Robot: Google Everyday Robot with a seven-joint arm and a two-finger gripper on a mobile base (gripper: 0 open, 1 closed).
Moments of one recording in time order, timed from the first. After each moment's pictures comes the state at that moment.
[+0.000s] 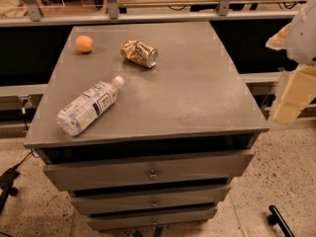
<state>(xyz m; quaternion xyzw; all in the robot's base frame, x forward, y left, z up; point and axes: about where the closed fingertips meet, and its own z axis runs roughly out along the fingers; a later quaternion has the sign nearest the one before) 0.438 -0.217 0.976 -0.60 0.78 -0.03 0.16</state>
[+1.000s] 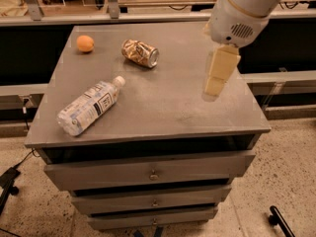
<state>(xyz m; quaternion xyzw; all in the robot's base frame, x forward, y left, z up) 0.519 -0.115 0.959 -0.66 0.73 0.01 0.17</state>
